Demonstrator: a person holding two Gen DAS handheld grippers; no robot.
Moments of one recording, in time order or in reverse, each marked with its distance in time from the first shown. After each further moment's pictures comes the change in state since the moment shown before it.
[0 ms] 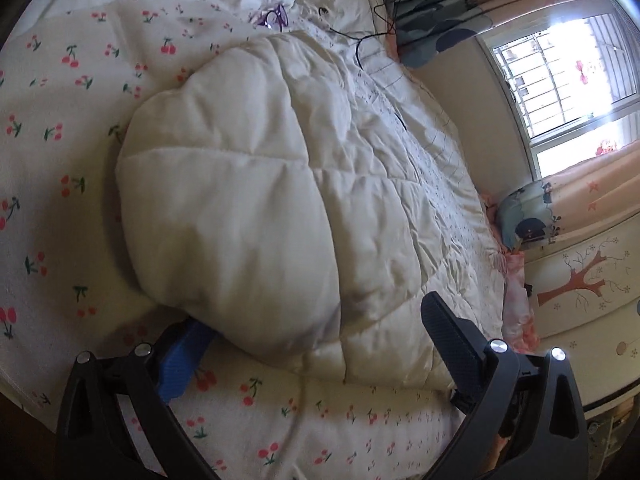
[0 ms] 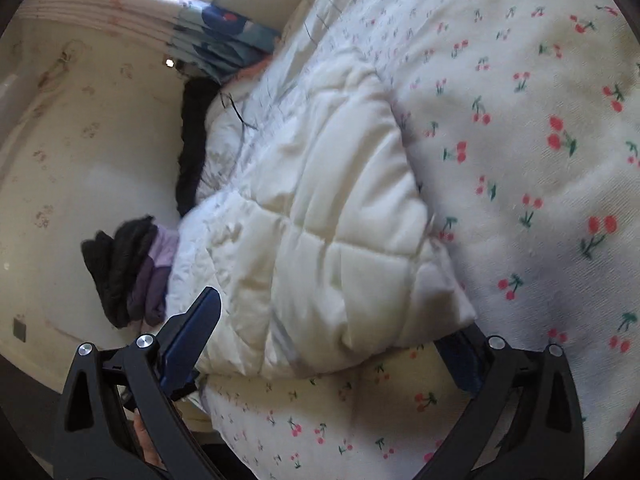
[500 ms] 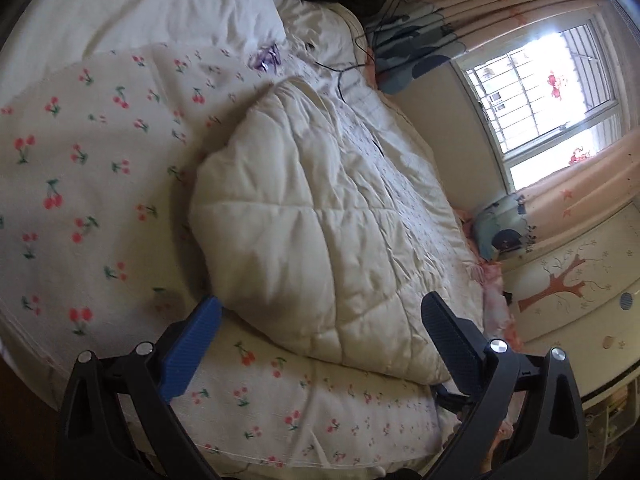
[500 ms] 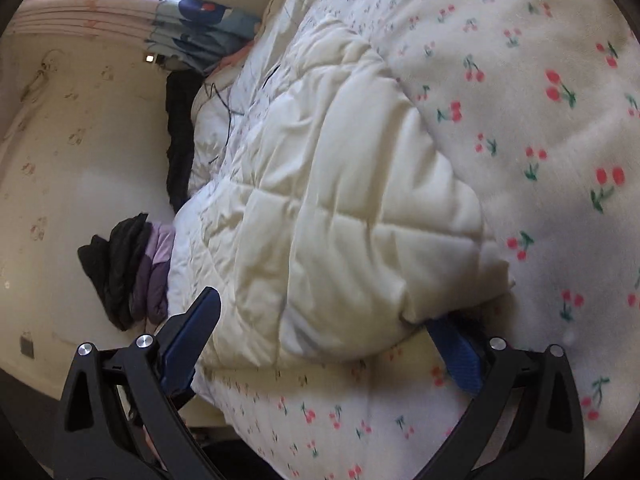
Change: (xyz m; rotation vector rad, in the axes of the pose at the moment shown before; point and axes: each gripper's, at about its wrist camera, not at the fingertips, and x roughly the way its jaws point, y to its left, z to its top) left arm -0.065 0.026 -0.001 0.019 -0.072 -0.110; right arm -0.002 0.001 -0.006 0.069 0.078 -0.042
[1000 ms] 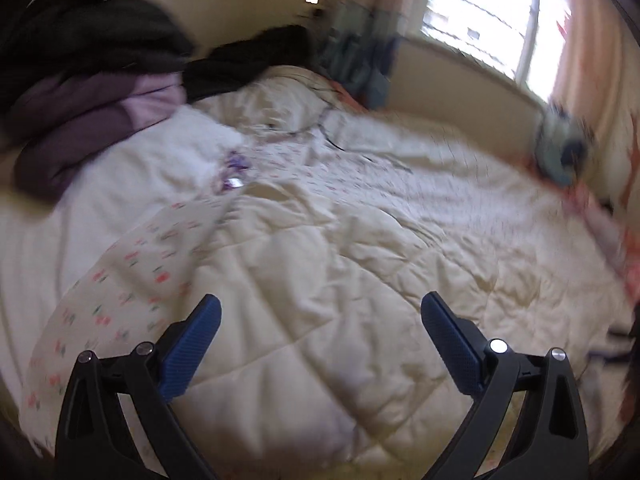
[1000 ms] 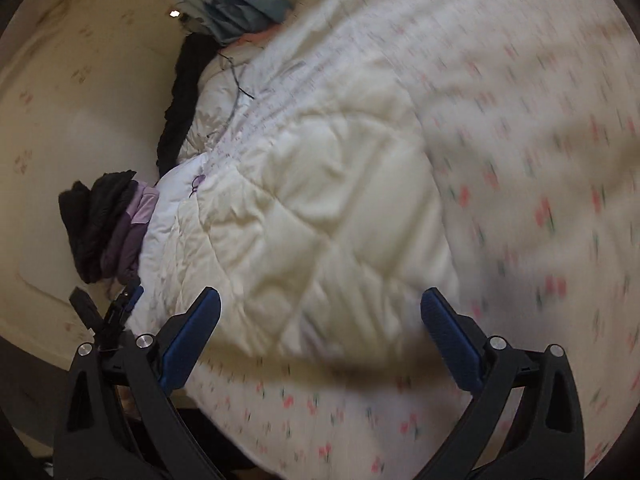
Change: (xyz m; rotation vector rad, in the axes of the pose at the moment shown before) left arm 0.029 -0.084 0.028 0.509 -0.229 0.377; right arm -0.037 0.028 0.011 -0.181 0.068 -0.104
